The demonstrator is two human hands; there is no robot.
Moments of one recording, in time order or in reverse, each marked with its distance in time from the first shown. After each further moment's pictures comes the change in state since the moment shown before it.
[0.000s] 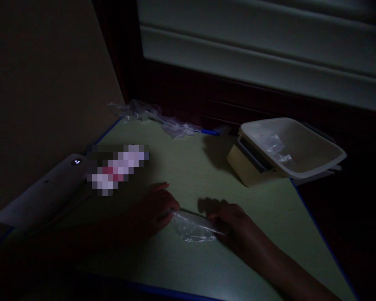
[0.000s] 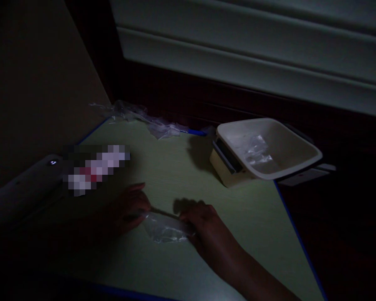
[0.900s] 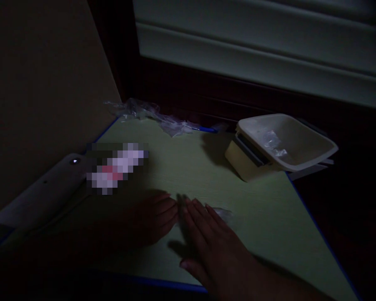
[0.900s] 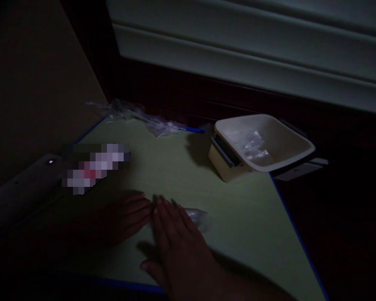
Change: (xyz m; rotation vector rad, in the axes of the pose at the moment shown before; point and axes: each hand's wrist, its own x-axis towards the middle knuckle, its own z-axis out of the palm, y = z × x) left_hand 0.003 0.024 -0.017 0.684 -0.198 0.433; right_hand 0.001 -0.060 0.018 -0.438 -0.058 -0.232
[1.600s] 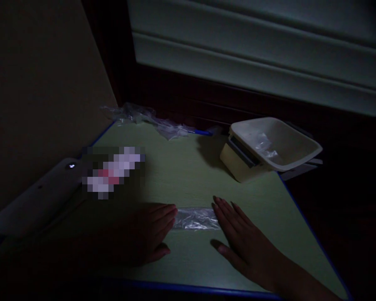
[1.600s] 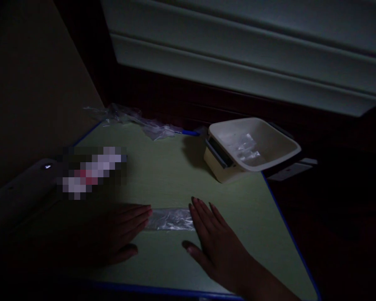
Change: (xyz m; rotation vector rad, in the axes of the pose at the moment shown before) left_hand -0.018 0.016 0.007 -0.278 -0.043 -0.145; right_hand -0.060 0.051 0.012 -0.008 -0.110 0.093
